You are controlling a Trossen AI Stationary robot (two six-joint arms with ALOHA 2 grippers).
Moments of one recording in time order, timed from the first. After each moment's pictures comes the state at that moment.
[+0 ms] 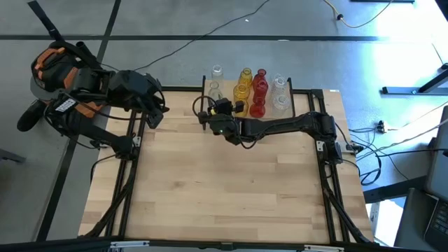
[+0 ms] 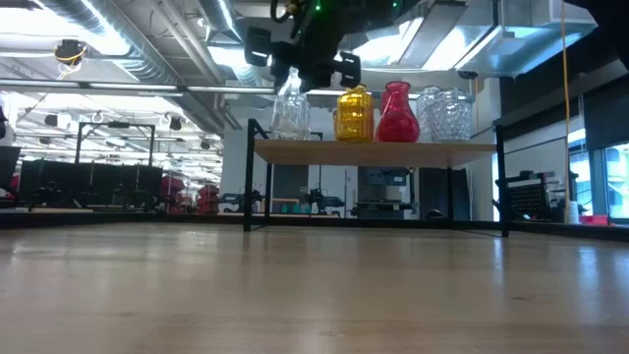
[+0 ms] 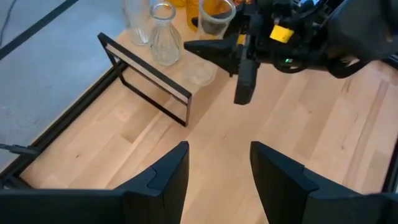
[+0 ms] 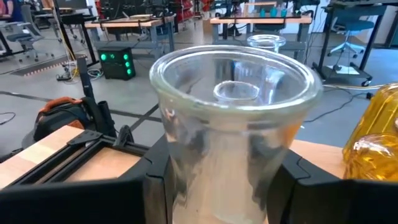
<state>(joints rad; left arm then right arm) 0.10 1.25 1.90 -1.53 -0.26 -0.49 -0.01 2.04 1.63 0.05 1.09 0.44</state>
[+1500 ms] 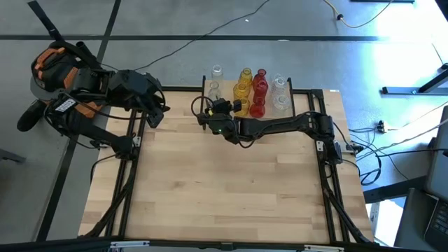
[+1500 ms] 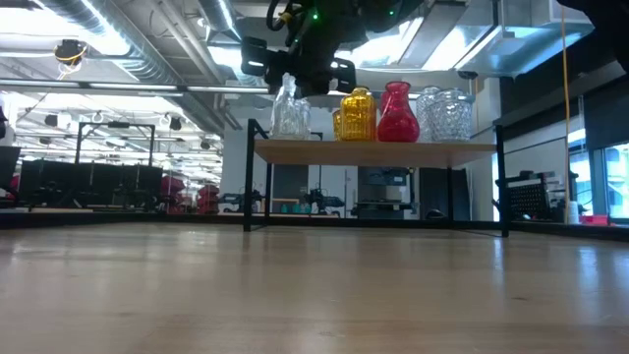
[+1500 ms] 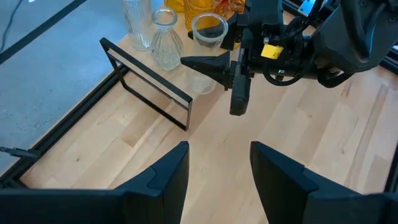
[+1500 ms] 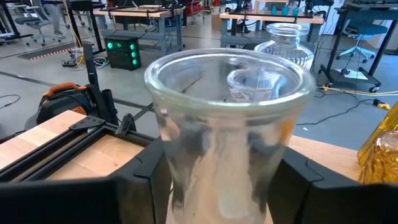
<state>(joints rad) 0.10 1.25 1.90 -1.51 -0.27 -0.49 -0.03 2.06 1.63 0.06 1.05 0.38</state>
